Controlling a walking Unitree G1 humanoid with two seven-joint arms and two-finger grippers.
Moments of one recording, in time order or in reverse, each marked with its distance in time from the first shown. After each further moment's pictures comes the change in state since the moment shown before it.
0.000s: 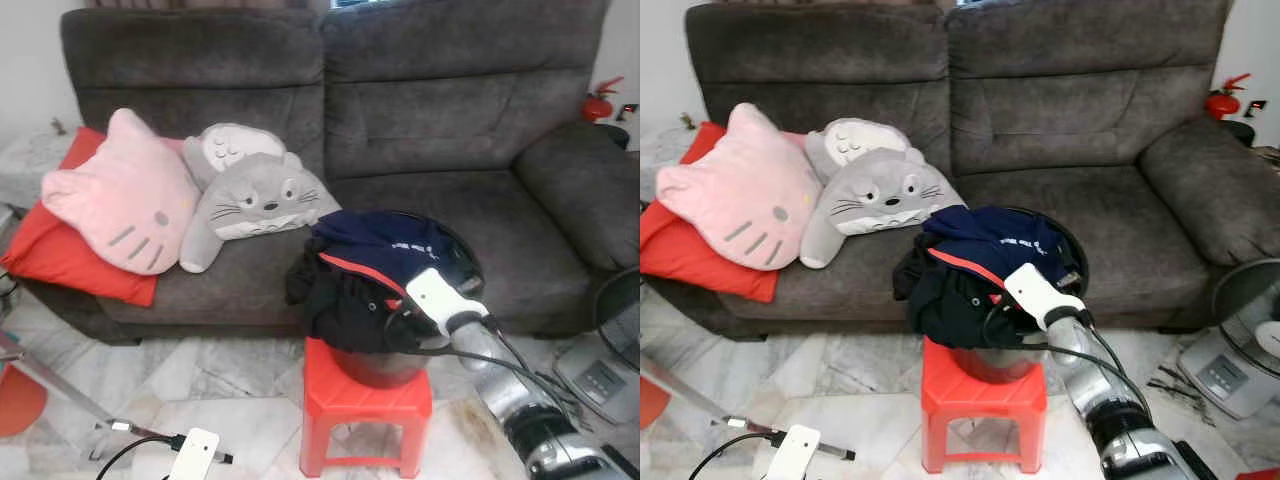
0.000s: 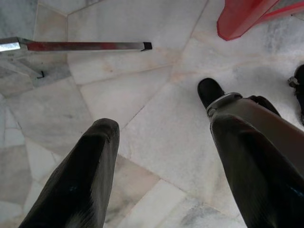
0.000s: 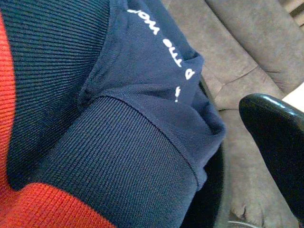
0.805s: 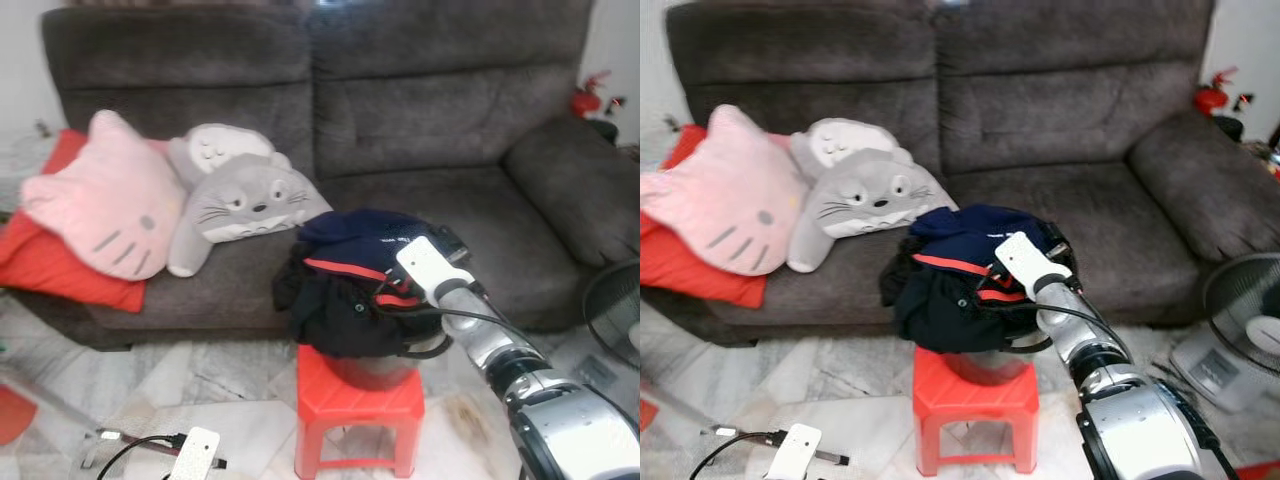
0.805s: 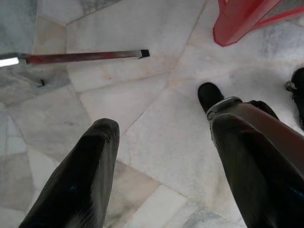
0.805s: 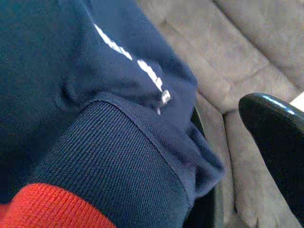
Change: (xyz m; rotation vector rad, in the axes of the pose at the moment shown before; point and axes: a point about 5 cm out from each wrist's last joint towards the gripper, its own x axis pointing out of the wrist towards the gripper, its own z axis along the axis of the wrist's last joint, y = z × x) left arm 0.000 0.000 0.002 0.000 -0.006 0.003; right arm 0.033 -0.012 0.033 0.062 -0.024 0.051
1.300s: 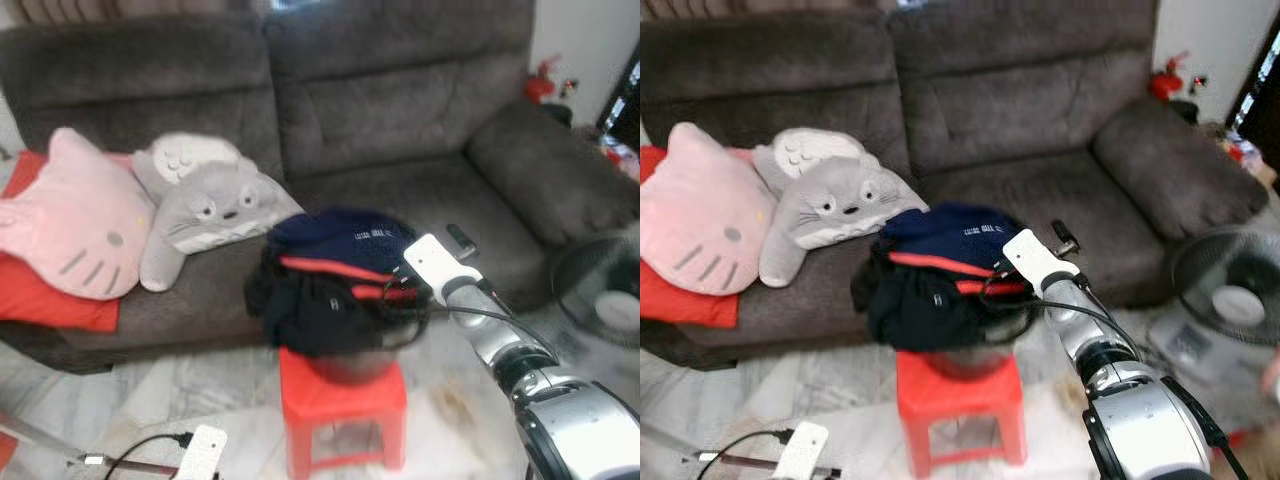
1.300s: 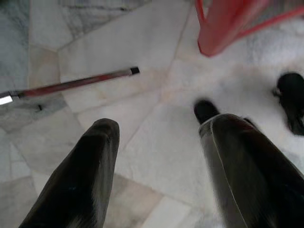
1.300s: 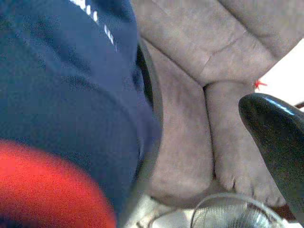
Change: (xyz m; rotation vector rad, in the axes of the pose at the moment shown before) left arm 0.001 -0.004 0.005 -0.001 -0.016 -0.010; right arm 0.001 -0.010 -0.007 -0.022 0.040 -0.013
